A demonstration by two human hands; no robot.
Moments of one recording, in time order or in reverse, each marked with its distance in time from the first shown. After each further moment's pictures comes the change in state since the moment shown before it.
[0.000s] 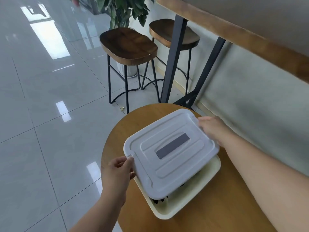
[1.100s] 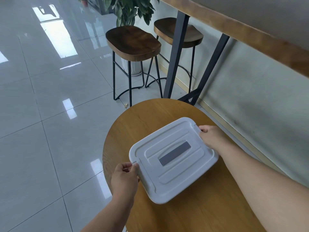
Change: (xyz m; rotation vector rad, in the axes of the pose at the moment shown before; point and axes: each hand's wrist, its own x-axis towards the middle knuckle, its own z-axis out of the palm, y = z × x) left_hand -0.025 -0.066 0.007 0.119 0.109 0.007; right_hand -0.019 0.060 0.017 -0.157 -0.077 -0.031
